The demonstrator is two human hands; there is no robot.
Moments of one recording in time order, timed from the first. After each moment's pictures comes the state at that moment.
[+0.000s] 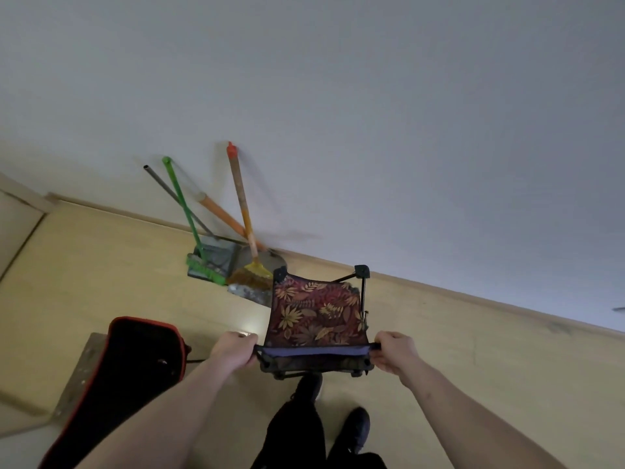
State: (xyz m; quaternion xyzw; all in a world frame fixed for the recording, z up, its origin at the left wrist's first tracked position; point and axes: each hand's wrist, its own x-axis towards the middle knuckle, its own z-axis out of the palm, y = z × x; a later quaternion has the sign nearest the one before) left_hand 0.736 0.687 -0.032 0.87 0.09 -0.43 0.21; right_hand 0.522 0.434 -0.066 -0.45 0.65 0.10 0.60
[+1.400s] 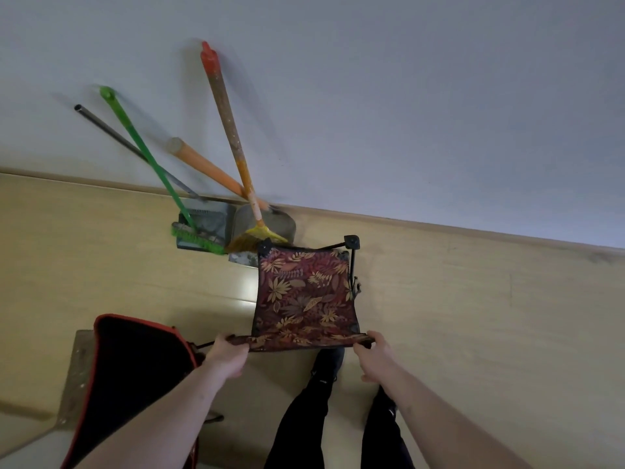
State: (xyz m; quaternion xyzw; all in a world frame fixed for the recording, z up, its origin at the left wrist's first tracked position) left_hand 0.839 0.778 -0.219 0.83 0.18 -0.50 0.18; right_hand 0.609 0.577 -0.242 -0.49 0.63 0.23 0.55
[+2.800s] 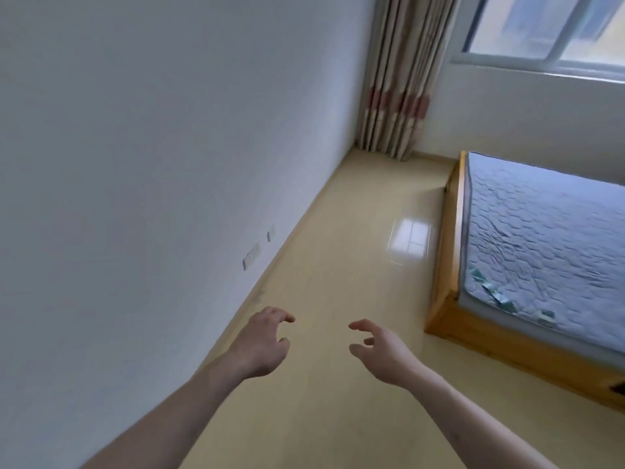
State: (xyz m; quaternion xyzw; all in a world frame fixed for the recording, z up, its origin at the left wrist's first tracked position) left_hand 0.277 0.390 0.159 0.40 -0.86 -0.31 0.00; right_hand 0.069 0.546 0.163 -0.40 0.82 -0.23 0.35
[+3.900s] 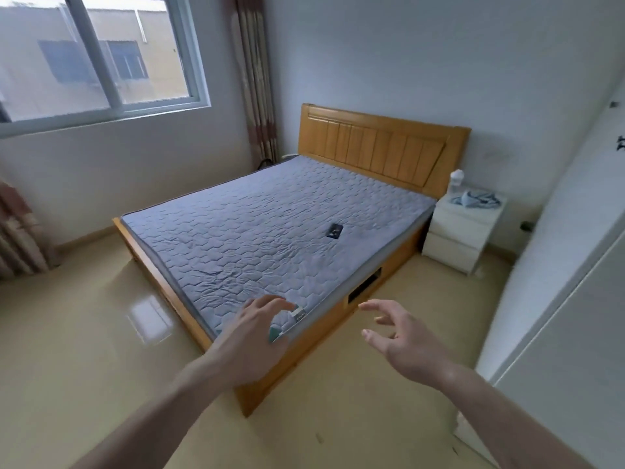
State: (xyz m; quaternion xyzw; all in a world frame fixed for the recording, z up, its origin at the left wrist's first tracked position) left_hand -0.340 0.496 0.267 -0.25 -0.94 -0.23 -0.03; right_hand -0.274 0.778 0.247 0.04 0.90 -0.44 -0.01
